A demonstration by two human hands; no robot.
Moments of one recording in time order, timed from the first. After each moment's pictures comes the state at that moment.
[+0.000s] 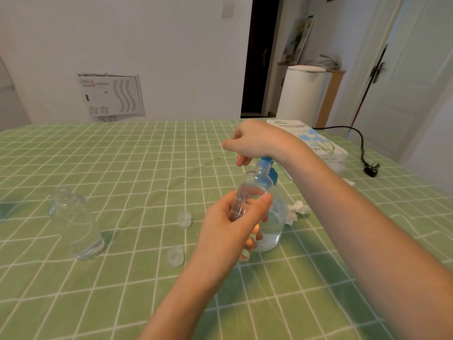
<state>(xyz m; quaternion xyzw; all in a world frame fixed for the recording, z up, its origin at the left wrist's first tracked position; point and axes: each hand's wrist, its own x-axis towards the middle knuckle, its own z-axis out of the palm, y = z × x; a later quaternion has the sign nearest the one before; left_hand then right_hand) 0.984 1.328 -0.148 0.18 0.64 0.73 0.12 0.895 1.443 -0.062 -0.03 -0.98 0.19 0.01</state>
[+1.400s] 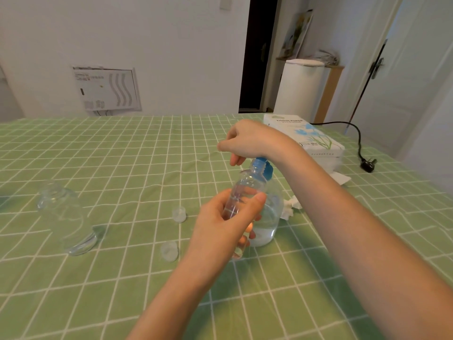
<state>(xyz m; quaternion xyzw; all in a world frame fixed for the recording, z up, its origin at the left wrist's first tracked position) 0.985 1.328 -0.152 0.18 0.65 0.73 0.12 0.897 1.444 -0.073 -0.03 -0.97 0.22 0.00</state>
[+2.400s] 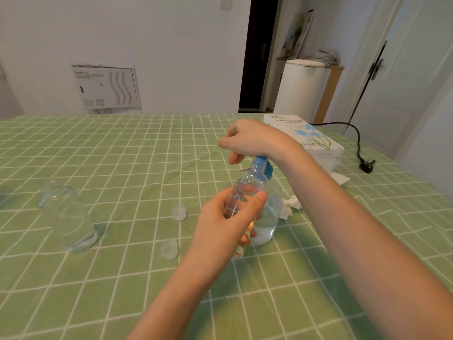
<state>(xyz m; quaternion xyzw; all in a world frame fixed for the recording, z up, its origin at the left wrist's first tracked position) 0.987 1.330 -0.151 0.18 0.64 0.73 0.12 0.900 1.443 -0.069 -0.03 -0.97 0.24 0.00</state>
